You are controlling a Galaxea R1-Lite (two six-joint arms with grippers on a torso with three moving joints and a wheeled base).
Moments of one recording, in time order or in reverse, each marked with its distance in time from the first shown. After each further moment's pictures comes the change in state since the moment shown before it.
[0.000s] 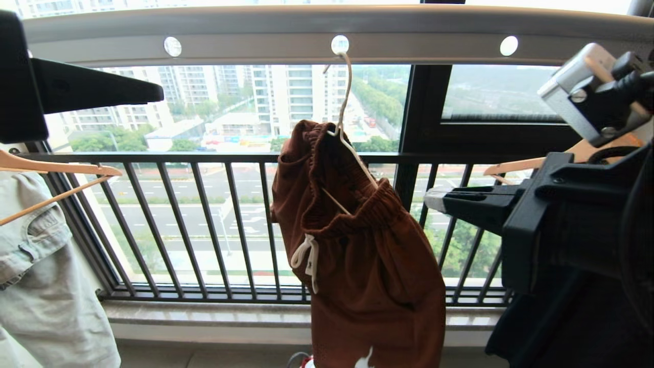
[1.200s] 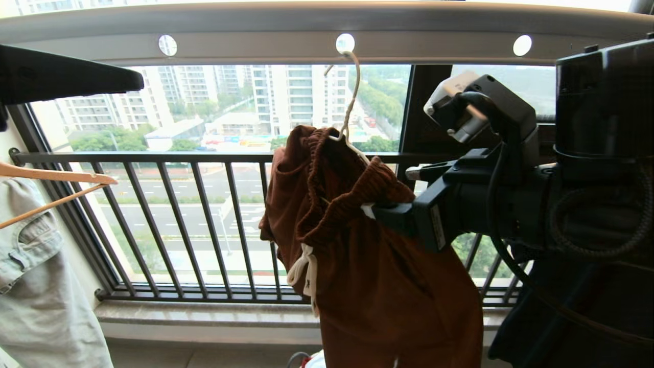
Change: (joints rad) left arm -0.001 -0.032 0.003 -0.003 -0.002 0.000; right arm -0.070 0.185 -0.116 0.001 -0.006 -0.011
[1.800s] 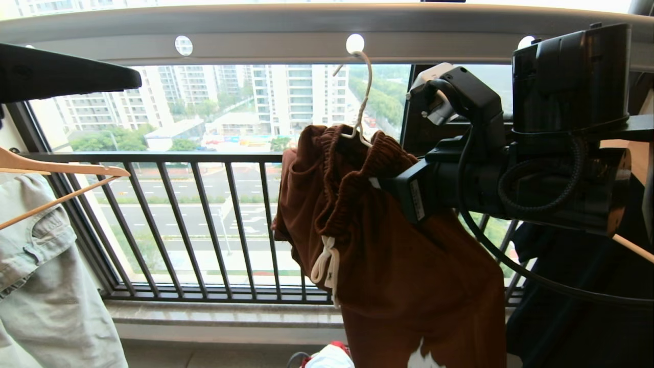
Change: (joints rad) left arm 0.000 -0.004 0.000 0.000 0.000 0.001; right arm -0.063 0.093 -0.105 -0.001 0.000 -0.001
